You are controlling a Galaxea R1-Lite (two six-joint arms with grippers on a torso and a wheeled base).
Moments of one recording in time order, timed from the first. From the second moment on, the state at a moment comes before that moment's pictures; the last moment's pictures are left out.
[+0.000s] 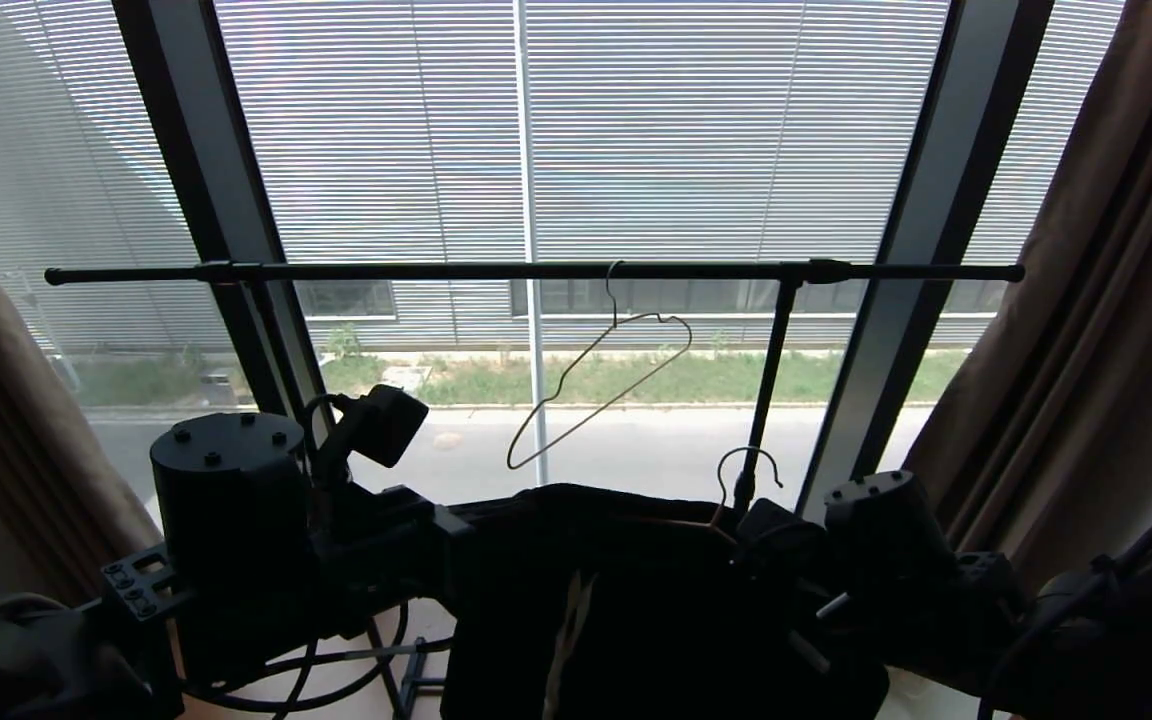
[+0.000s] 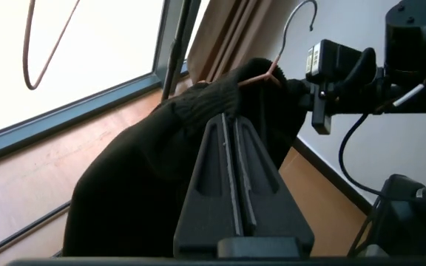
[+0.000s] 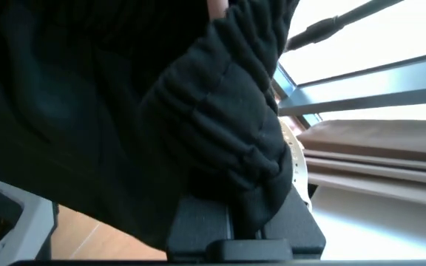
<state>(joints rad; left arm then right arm) -0.57 1.71 -0.47 -0.98 -0.31 -0.25 0.54 1.91 -0.55 -0.53 -0.22 -0.38</state>
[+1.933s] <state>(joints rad) -0.75 1.89 -0.53 -0.88 -0.18 -0.24 0.56 1.81 -0.50 -0.80 0.10 -0.18</state>
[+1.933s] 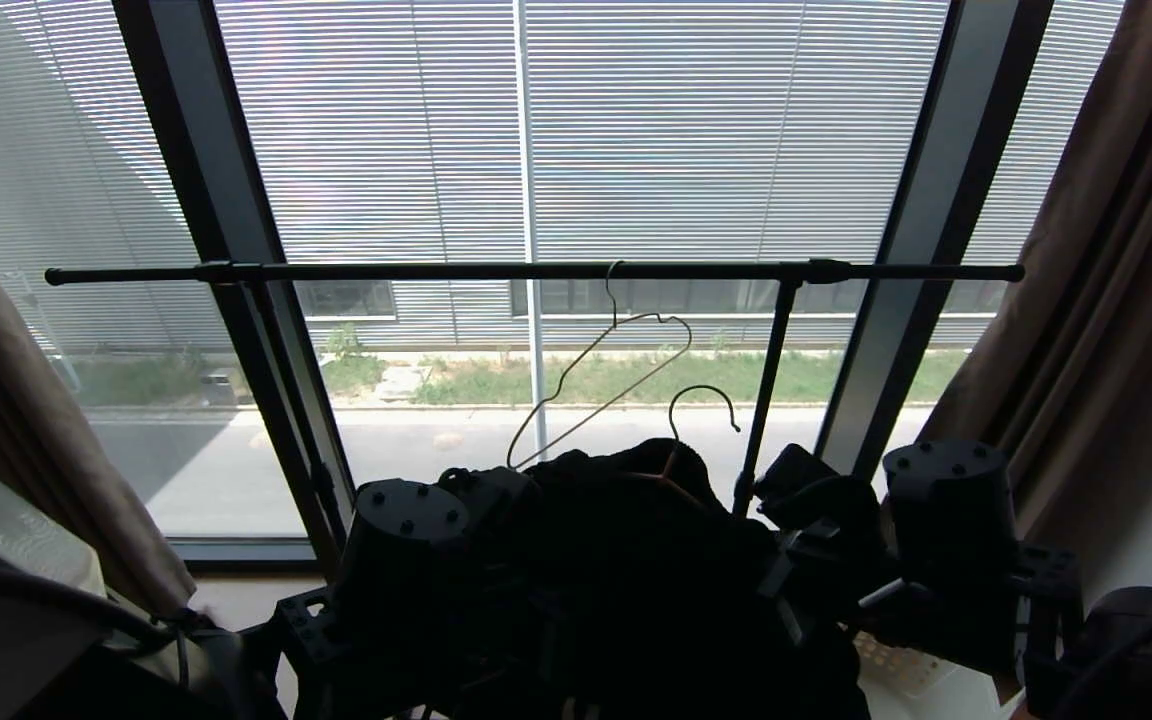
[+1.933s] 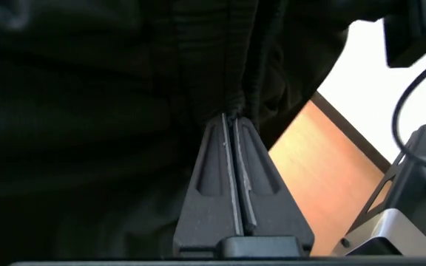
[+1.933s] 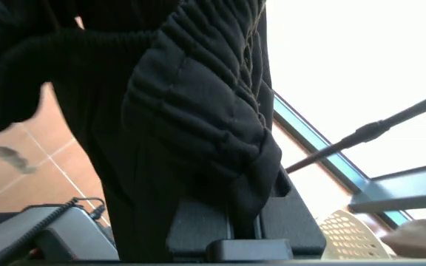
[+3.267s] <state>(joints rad) -0.78 1.87 -0.43 -1.00 -0.18 -0.19 0.56 1.78 -0.40 -1.05 0.34 -0.06</state>
